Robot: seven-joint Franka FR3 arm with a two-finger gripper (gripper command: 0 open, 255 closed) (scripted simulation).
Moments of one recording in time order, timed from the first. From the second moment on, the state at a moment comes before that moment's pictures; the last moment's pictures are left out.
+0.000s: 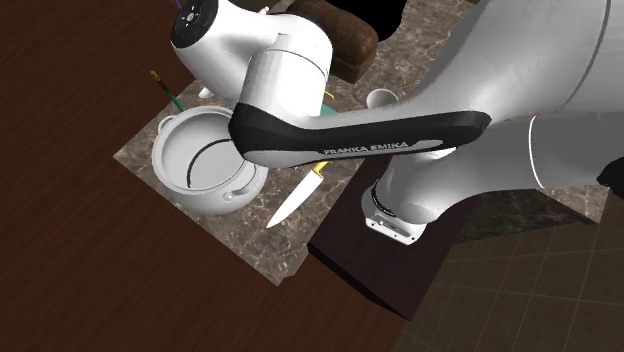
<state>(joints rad) 0.29 -0.66 0.19 -2.55 -0.05 1.70 -0.26</state>
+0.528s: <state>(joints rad) 0.52 -0.67 0.35 -2.78 -0.16 1.82 -0.51</state>
